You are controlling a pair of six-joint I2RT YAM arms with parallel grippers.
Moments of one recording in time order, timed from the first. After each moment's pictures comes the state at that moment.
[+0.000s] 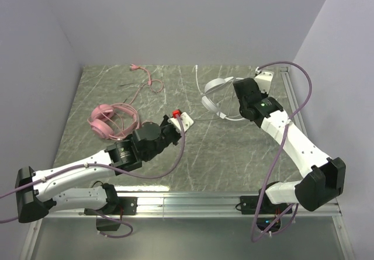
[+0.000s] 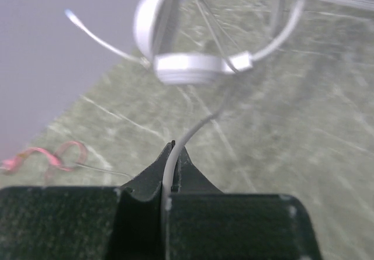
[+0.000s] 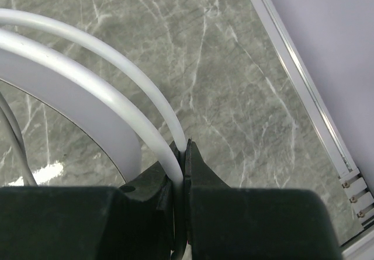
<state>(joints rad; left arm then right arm) -1.11 1.02 0.87 0.03 -0.36 0.23 0.43 1.32 1.22 -0.75 0.81 0.50</state>
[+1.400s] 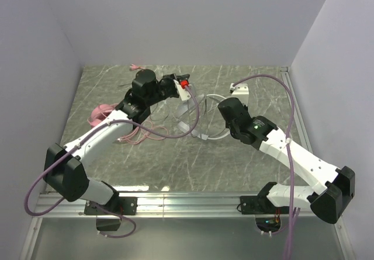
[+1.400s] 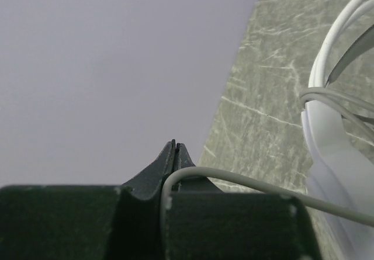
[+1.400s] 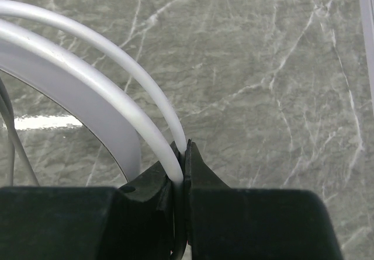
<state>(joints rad) -0.62 1.41 1.18 0.22 0.31 0.88 0.73 1.18 1.07 -0.68 0.69 0.44</state>
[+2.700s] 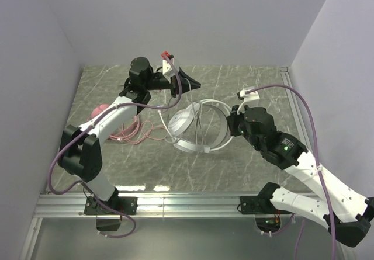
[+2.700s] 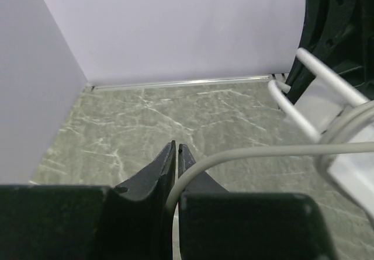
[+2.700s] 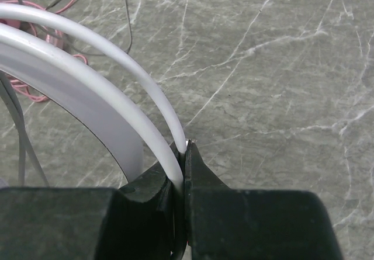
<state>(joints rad) -0.45 1.62 1.33 0.44 1.07 0.04 0.78 0.87 1.01 -0.57 0.37 0.30</state>
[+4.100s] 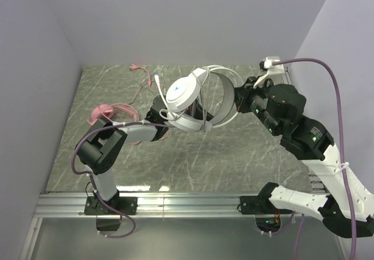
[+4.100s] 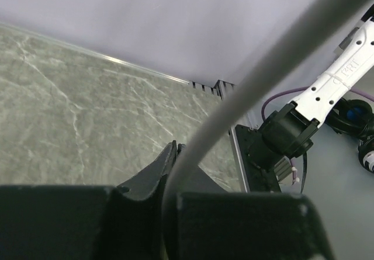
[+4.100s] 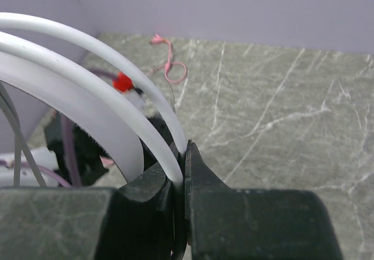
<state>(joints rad) -0.66 1.78 0.96 1.05 0.89 -0.53 0.78 0.99 1.47 -0.67 0.38 0.31</state>
